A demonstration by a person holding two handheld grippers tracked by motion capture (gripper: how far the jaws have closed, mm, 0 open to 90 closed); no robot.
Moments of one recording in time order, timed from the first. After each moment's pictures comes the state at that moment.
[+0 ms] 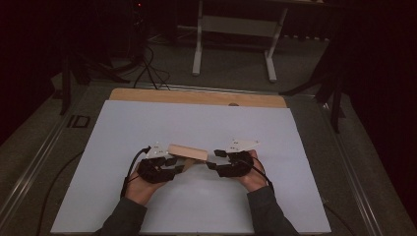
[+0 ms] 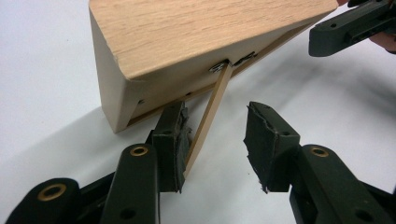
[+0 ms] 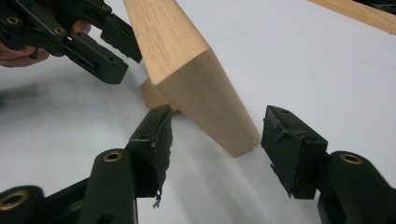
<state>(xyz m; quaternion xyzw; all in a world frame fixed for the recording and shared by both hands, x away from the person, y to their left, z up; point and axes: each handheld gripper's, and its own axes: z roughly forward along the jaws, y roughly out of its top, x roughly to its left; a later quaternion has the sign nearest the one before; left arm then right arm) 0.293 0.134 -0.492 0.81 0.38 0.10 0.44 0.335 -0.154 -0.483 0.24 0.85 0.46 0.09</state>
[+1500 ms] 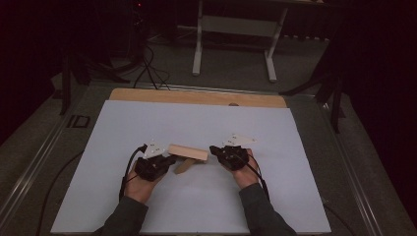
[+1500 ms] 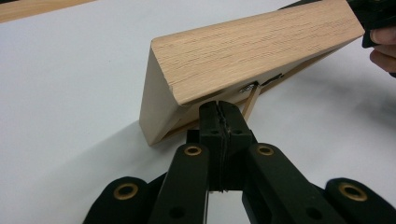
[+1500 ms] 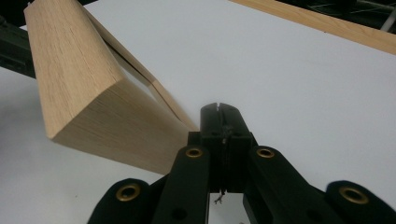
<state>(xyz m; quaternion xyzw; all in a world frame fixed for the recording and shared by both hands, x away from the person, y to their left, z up) 0.293 0.137 -0.487 0.79 0.40 0.16 0.44 0.349 -0.140 -0.493 0.32 0.81 0.46 0.15</state>
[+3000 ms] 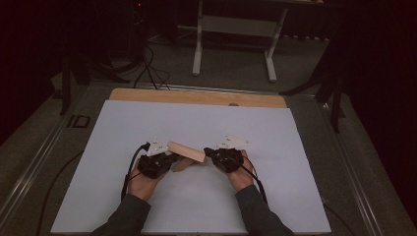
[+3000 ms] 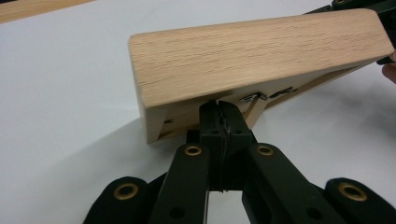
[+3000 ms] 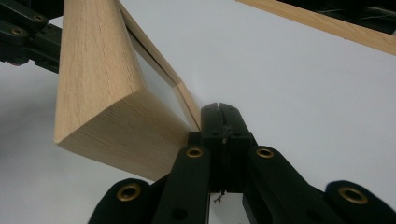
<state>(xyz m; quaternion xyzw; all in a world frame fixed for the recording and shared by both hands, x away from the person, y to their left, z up) 0.301 0.131 -0.488 0.79 0.40 0.16 0.43 0.343 -0.125 -0.495 0.30 0.82 0.47 0.15</state>
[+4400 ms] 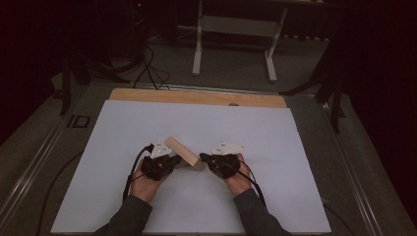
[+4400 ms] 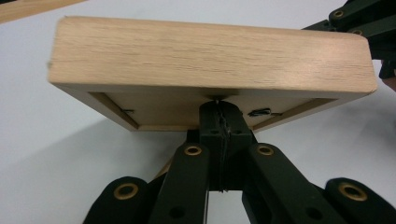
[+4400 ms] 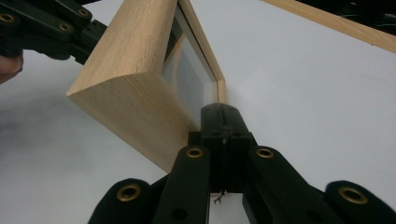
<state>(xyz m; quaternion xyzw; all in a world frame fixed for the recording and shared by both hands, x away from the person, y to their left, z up) 0.297 0.122 -0.489 0.80 0.39 0.16 0.43 0.326 -0.115 -0.494 0.27 0.83 0.46 0.14</state>
